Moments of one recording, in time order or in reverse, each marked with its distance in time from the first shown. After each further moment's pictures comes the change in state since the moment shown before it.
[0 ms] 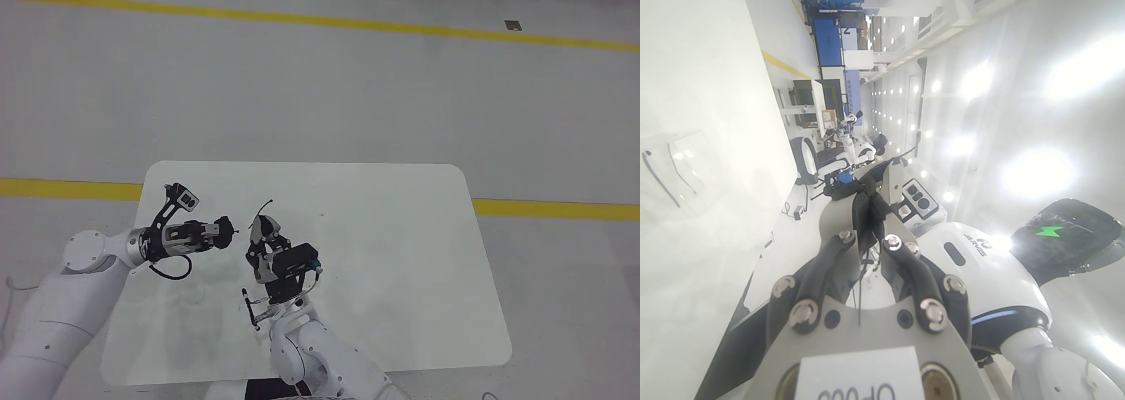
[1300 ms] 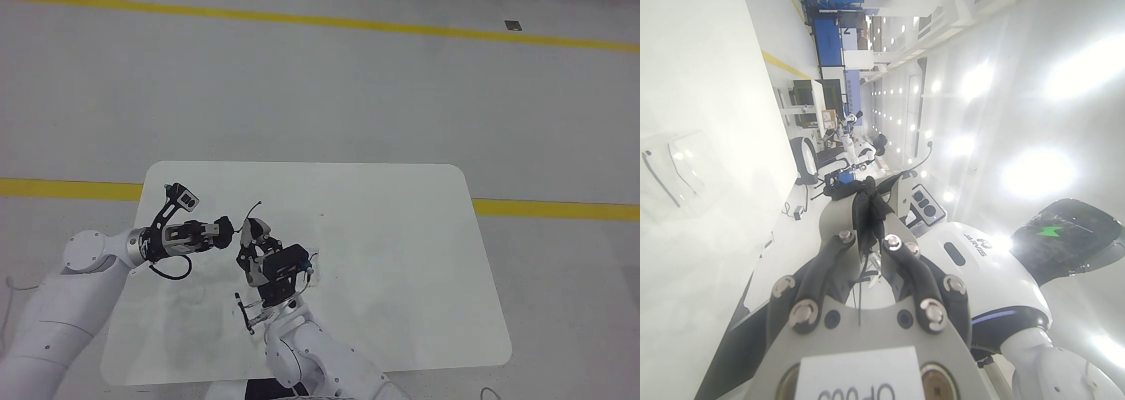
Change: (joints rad) left arm 0.000 0.000 0.000 0.000 0.000 0.000 0.000; right arm 0.035 0.006 -0.051 0.007 0.014 0.011 0.018
